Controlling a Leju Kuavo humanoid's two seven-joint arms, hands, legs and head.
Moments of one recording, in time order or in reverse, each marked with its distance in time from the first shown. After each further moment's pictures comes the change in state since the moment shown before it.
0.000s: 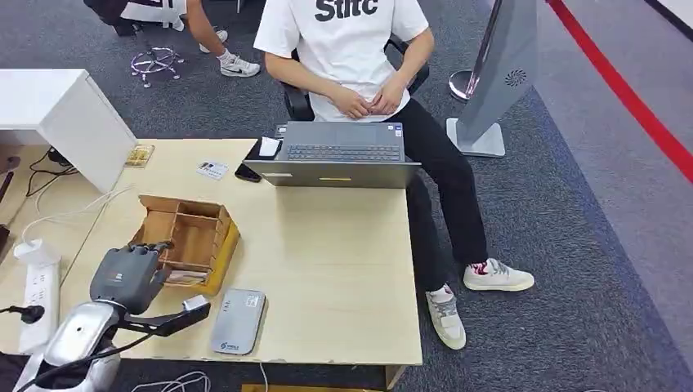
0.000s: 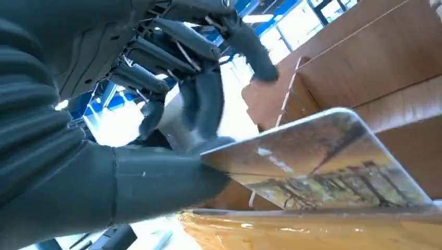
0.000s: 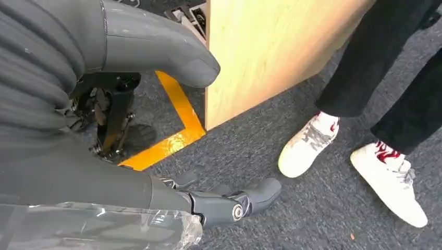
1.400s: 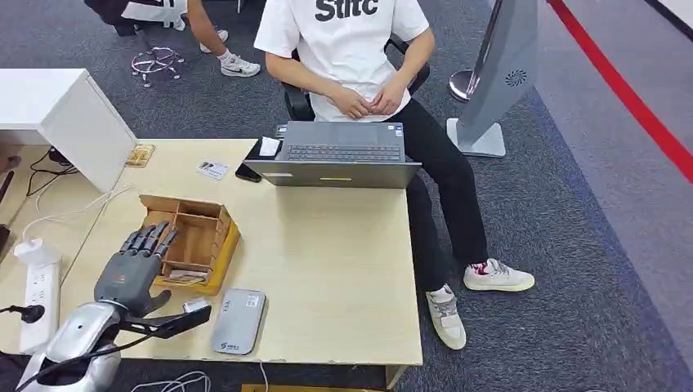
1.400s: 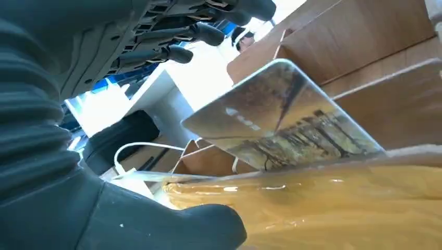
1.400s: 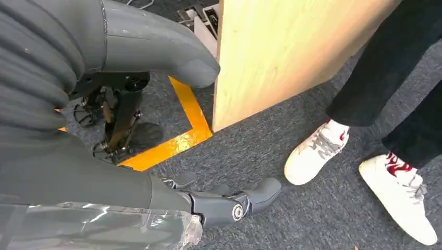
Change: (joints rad) left arm -0.016 -0.006 0.017 0.060 0.051 -0.031 -0.052; right arm -0.001 0.000 0.014 0.001 0.044 0.022 0.000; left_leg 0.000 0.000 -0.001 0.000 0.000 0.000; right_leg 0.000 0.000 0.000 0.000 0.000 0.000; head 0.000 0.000
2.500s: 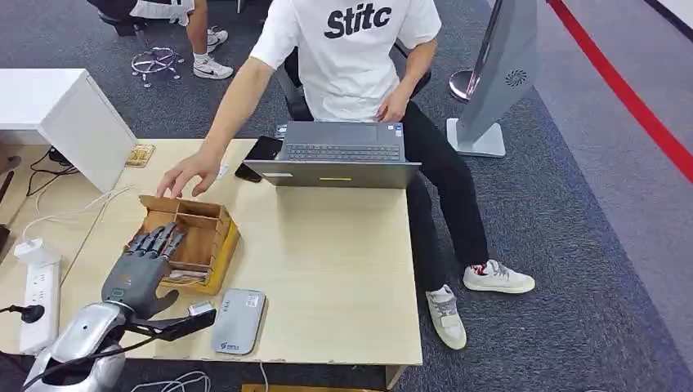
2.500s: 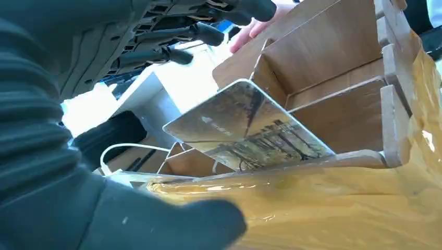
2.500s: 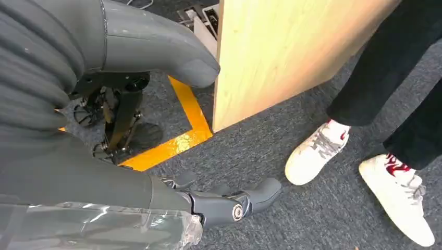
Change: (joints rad) left arm -0.003 0.000 -0.024 0.006 0.032 0.014 -0.024; right arm -0.001 0.000 -0.001 0.006 0.000 0.000 -0.004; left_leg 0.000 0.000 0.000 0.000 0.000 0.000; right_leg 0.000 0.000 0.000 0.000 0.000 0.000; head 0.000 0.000
